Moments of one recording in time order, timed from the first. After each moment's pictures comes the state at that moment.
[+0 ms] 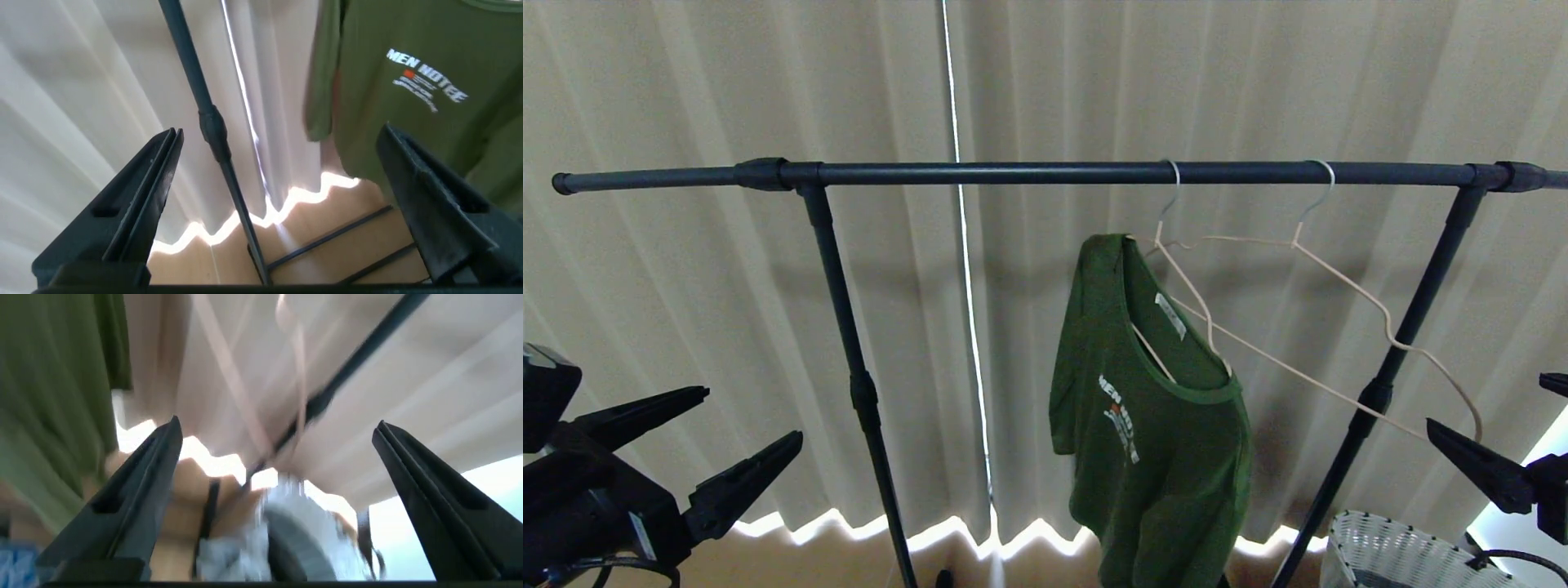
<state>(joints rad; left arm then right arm) -0.21 1.02 -0.29 -0.55 -0.14 0.17 0.32 0.97 -0.46 -0.19 -0.31 -0.22</state>
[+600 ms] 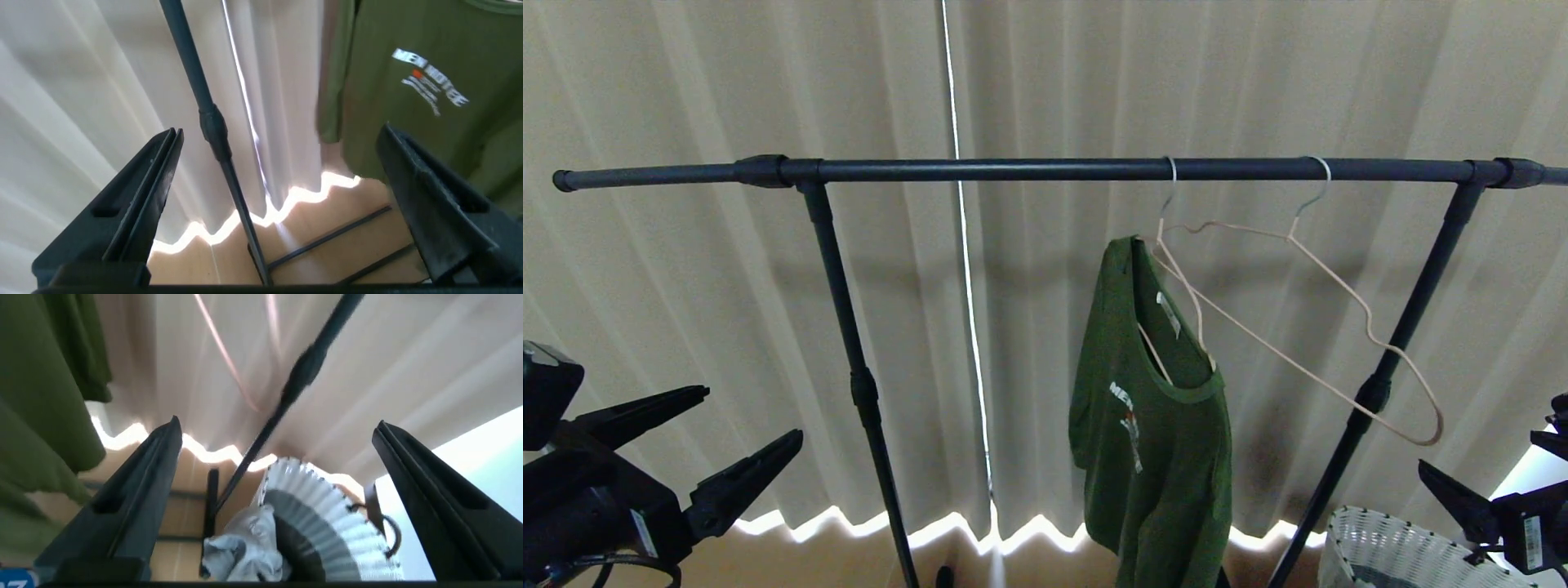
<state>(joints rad) -0.21 1.02 -0.29 -0.55 -0.13 0.17 0.20 1.03 -0.27 -0.36 -0.31 -0.17</state>
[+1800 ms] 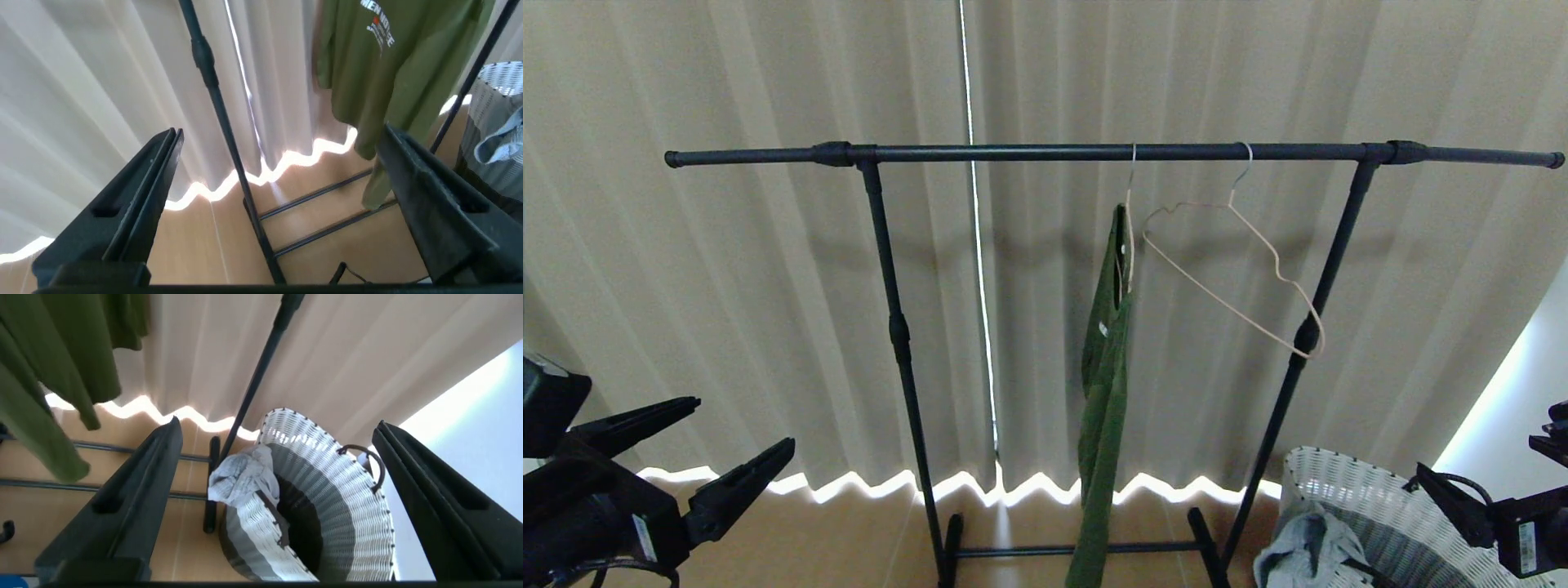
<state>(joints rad) -0.16 1.04 -0.26 -0.55 -0.14 0.18 0.20 1.05 -0.21 -0.44 -0.31 -0.17</state>
